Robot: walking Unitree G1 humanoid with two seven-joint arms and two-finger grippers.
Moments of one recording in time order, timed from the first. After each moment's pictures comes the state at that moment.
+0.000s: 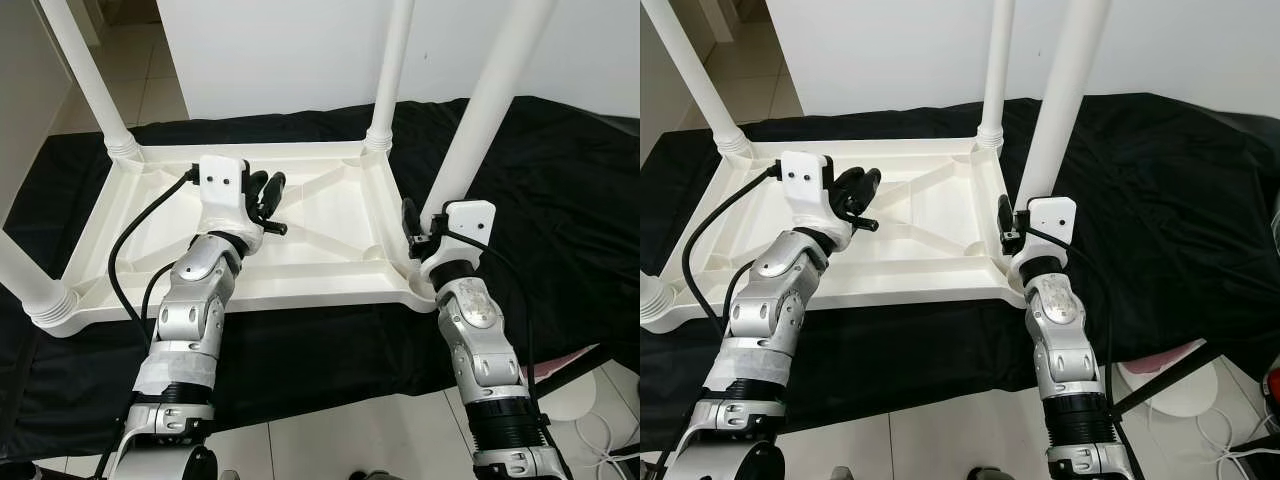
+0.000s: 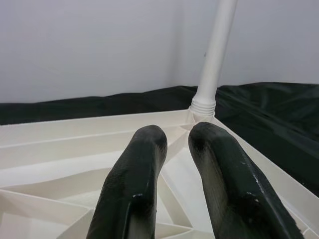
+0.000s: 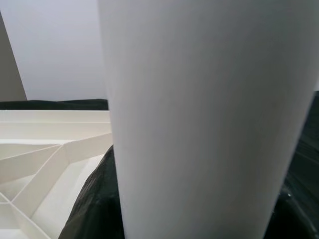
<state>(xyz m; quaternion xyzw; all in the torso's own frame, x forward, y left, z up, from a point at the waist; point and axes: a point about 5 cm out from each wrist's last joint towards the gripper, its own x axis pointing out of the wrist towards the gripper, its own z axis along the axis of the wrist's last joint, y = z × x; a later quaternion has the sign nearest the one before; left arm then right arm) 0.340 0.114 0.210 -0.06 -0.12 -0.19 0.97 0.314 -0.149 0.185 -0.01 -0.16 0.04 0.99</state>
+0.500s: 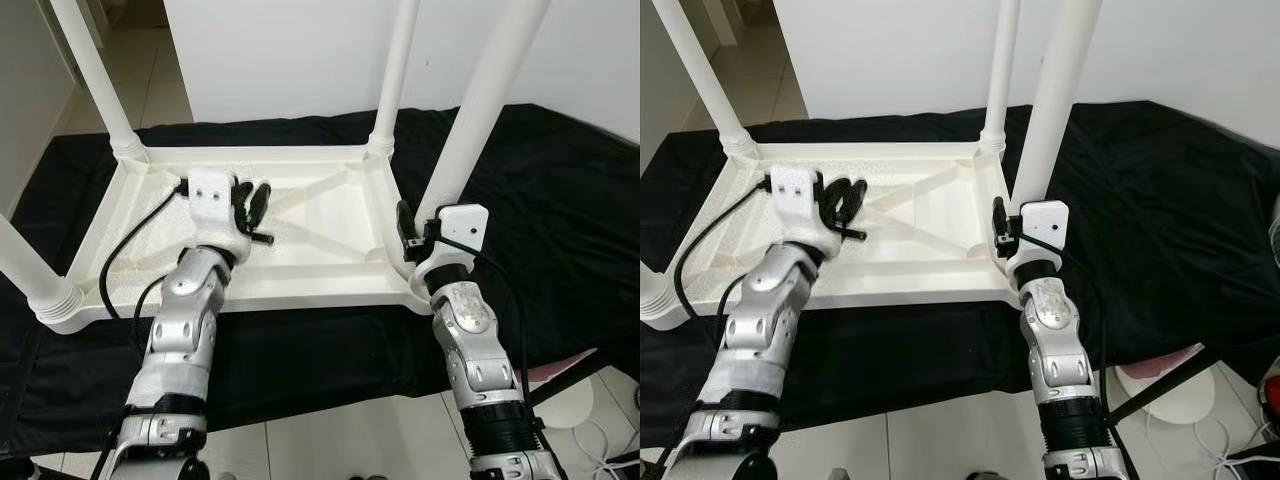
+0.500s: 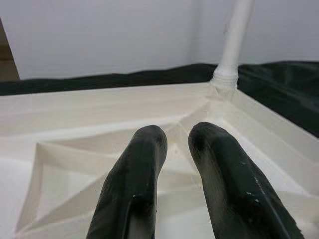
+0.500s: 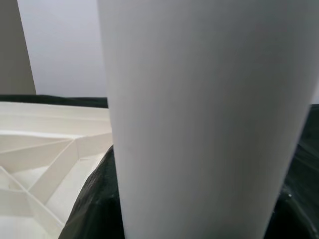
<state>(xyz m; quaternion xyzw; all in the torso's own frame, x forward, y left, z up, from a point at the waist) 0.330 0.123 0.176 -0.02 -0.09 -0.17 0.98 0.308 -0.146 0.174 -0.03 -0.16 0.04 0.99</state>
